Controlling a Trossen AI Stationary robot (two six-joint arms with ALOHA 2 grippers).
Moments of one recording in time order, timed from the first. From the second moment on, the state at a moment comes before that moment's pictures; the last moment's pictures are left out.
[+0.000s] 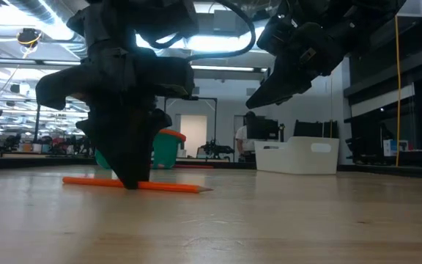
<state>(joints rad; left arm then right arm) -0.26 1.88 1.07 -0.47 -0.02 -0.16 0.00 1.49 0.76 0.10 -0.11 0.00</state>
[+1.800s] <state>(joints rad) -0.32 1.91 1.07 -0.48 -0.02 -0.23 0.00 1.49 0.76 0.11 -0.18 0.02</state>
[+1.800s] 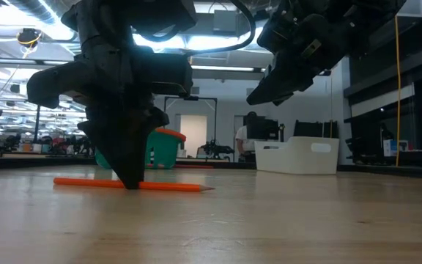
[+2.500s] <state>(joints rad) -0.31 1.88 1.07 -0.48 -0.02 -0.23 0.00 1.49 0.76 0.11 -0.18 0.02</state>
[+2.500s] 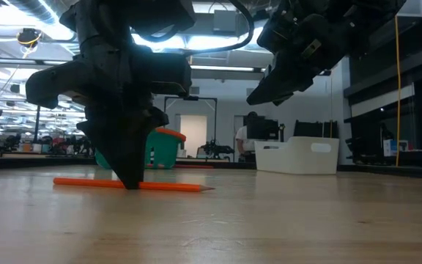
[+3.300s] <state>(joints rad) -0.29 1.73 1.06 -0.59 -0.04 -0.17 0.00 1.49 0.76 0.10 -0.18 0.02</state>
